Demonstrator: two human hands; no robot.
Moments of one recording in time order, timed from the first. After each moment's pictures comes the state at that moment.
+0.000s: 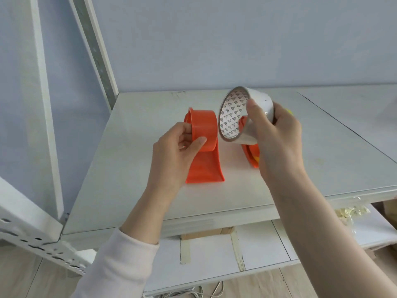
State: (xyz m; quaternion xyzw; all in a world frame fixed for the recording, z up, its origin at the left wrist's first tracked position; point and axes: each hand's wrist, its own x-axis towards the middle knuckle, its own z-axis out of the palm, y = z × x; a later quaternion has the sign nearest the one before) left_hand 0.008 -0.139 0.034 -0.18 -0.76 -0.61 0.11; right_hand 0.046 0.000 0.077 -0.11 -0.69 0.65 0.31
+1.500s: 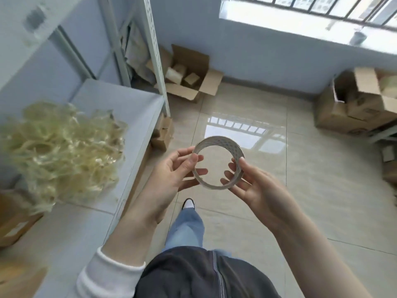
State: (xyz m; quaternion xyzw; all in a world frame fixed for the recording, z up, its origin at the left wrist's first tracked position) left_hand 0.346 0.433 -0.128 -0.33 -0.57 -0.44 -0.61; right_hand 0.519 0.447 -0.116 -0.51 -0.16 0.75 0.40
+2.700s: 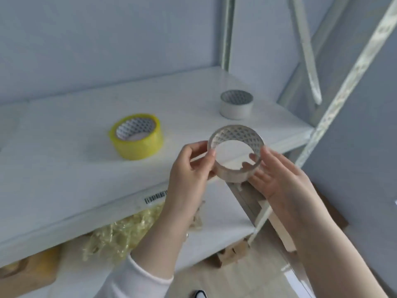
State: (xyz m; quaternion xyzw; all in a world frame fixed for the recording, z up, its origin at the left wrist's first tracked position) left_hand 0.179 0.715 0.002 -0.16 -0.67 -0.72 -0.11; right_hand 0.263 0.840 0.003 -0.22 -0.53 0.80 0.19
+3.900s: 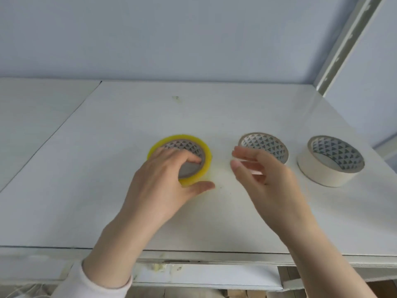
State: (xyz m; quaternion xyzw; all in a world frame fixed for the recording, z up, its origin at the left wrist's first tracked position) left_hand 0.066 0.662 0.018 -0.13 -0.95 -0.26 0.13; right_hand 0.092 0.827 0.023 -0.03 -0.84 0.53 0.10
